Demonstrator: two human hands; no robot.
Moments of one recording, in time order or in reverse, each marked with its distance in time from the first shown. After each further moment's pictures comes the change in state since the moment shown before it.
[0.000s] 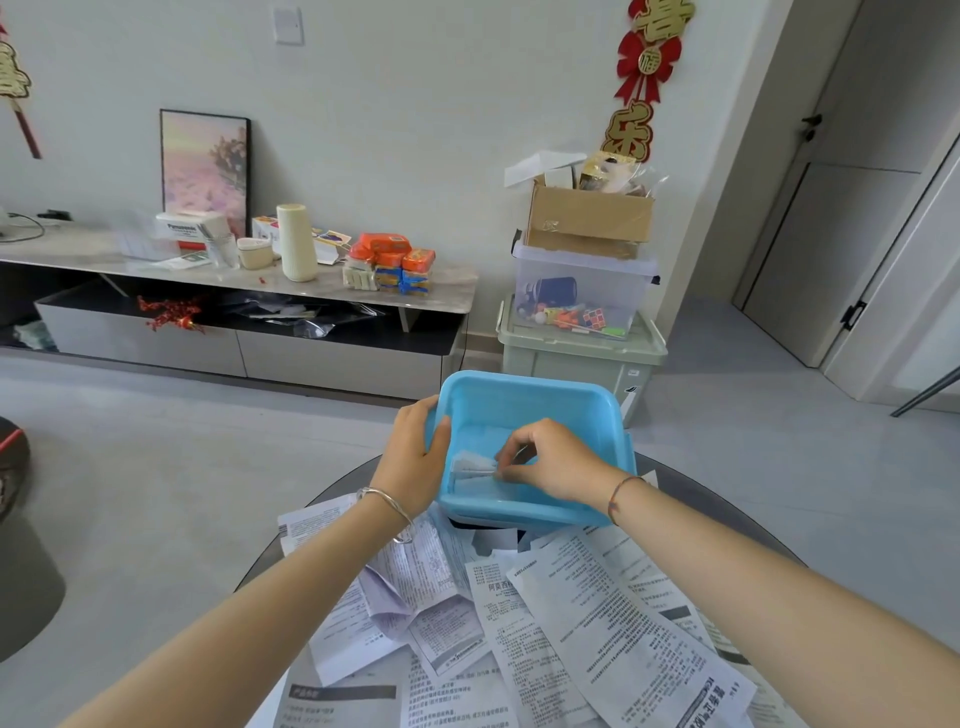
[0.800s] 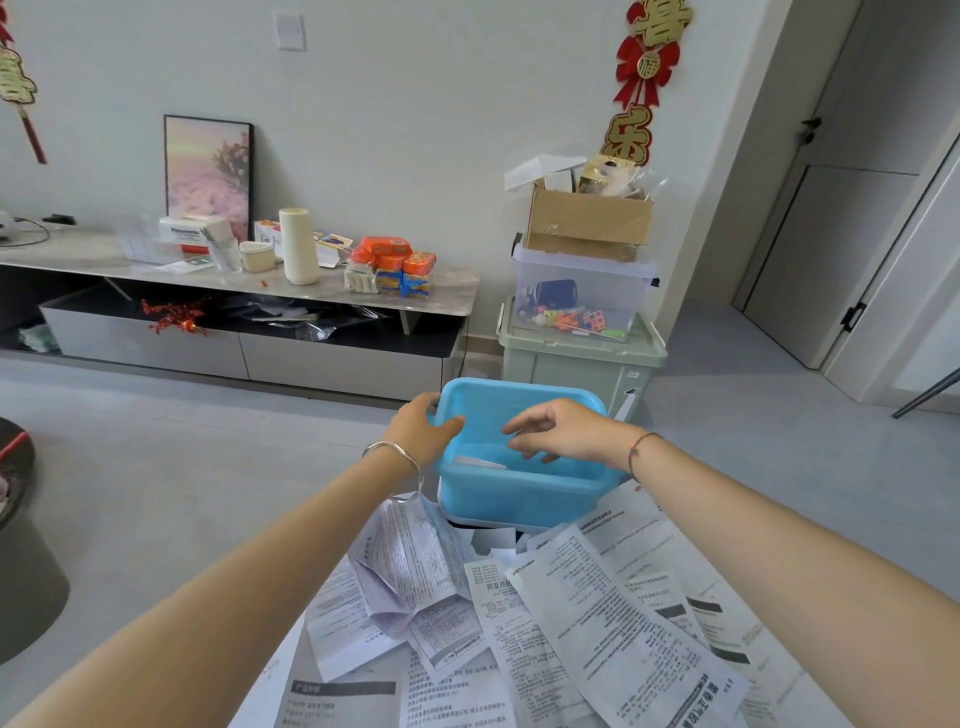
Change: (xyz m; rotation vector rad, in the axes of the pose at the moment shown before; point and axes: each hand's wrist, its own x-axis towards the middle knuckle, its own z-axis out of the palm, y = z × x) left_hand 0.037 0.005 -0.003 0.108 -0.137 -0.223; right_hand 0.012 -0.001 -0.035 0.177 -0.180 0.110
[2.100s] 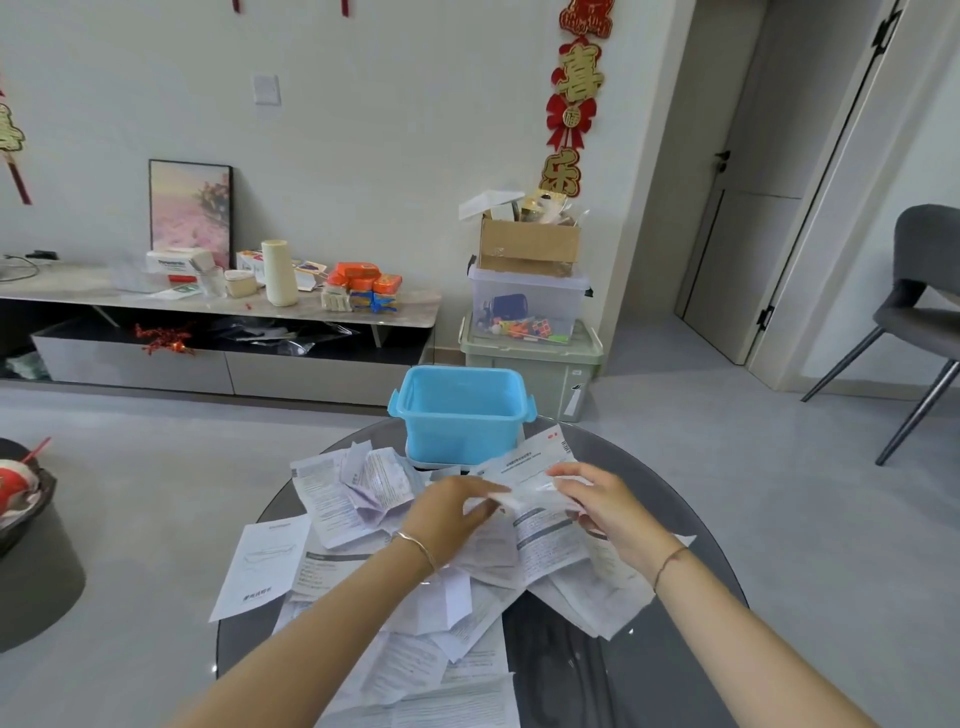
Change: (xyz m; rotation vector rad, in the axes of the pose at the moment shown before) left_hand -0.203 0.034 0.041 0.196 -0.171 0.422; right_hand -0.222 0.037 0.053 0.497 0.460 0.195
